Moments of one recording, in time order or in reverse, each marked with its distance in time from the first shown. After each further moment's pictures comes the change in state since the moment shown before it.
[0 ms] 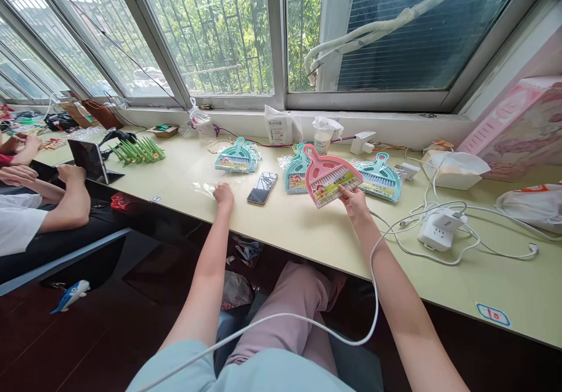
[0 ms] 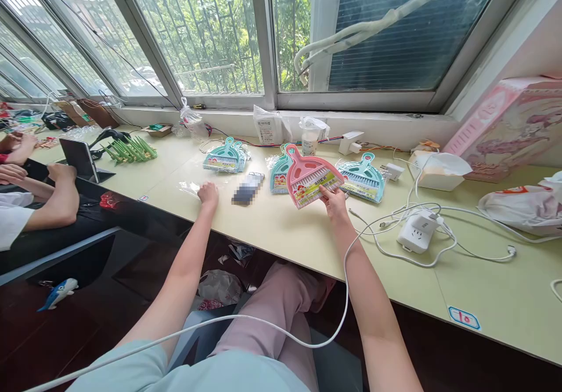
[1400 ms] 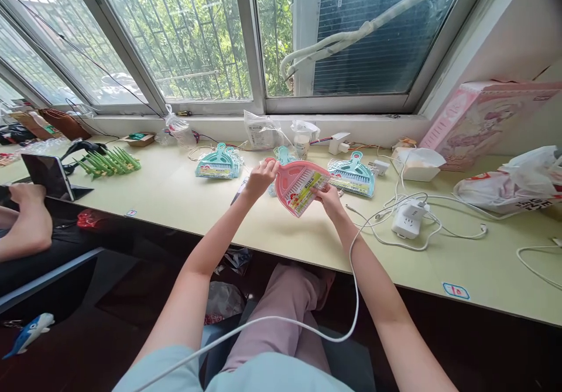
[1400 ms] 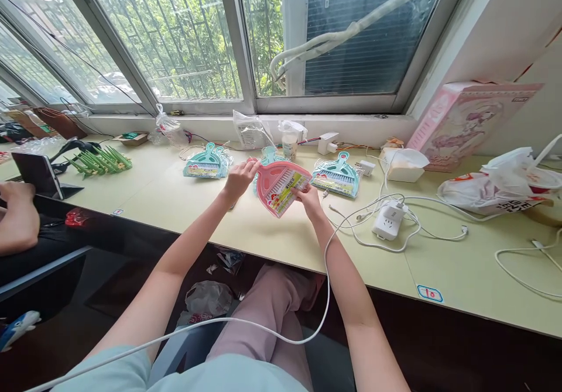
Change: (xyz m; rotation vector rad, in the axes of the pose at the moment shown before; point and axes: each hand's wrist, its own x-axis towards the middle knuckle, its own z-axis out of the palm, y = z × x) left_hand -0.064 0.154 -0.102 -0.171 0.316 0.963; right_hand -0.023 -0.016 0.023 -0.160 -0.181 -0.005
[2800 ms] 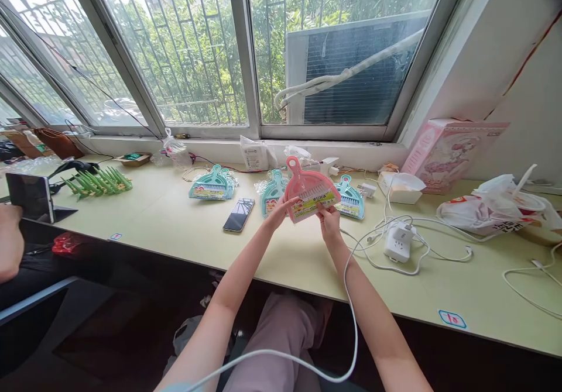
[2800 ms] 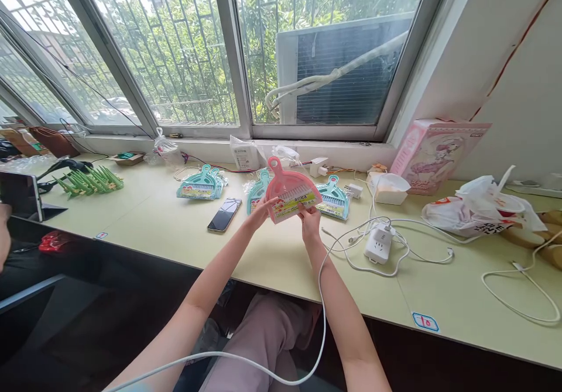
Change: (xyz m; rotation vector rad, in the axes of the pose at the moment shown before) left_hand 0.020 0.081 0.040 -1.981 -0.123 -0.354; right_hand 0.005 -0.003 -0.003 0.205 0.258 -0.192
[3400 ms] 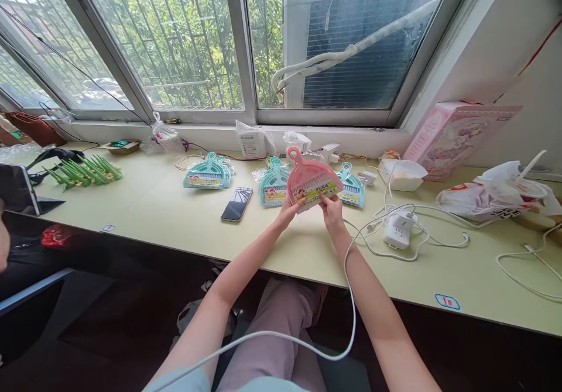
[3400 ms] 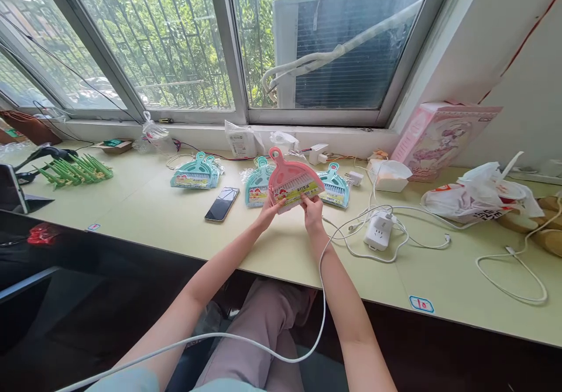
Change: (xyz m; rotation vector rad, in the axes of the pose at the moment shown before) left_hand -0.003 -0.049 0.012 -0.051 0.054 0.177; right_hand 0.009 0.004 -0.011 -0.003 0.072 0.026
